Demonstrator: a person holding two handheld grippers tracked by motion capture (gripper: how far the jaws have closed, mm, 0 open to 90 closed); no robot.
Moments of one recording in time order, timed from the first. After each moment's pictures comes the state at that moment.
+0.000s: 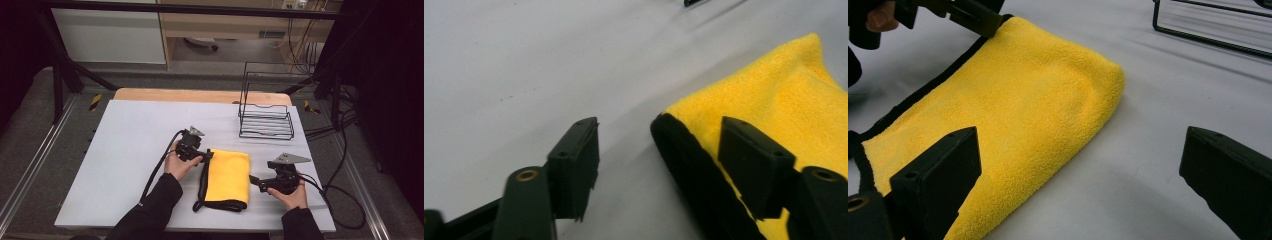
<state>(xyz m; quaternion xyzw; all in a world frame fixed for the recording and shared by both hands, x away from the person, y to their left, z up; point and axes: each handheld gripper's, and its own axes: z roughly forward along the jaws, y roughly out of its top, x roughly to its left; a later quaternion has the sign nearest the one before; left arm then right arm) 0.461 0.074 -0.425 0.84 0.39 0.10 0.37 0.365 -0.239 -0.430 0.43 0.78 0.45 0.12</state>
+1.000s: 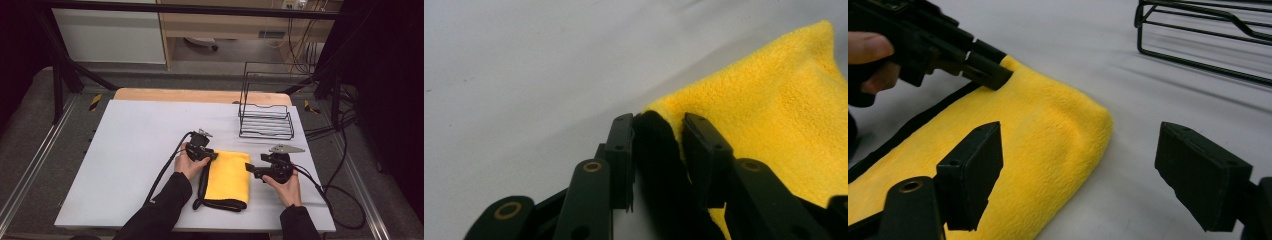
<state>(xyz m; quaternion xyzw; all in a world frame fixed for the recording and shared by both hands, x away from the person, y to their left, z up) 0.471 0.051 -0.443 0.85 0.40 0.05 0.35 0.394 -0.227 -0.427 0.45 0.76 0.45 0.12</state>
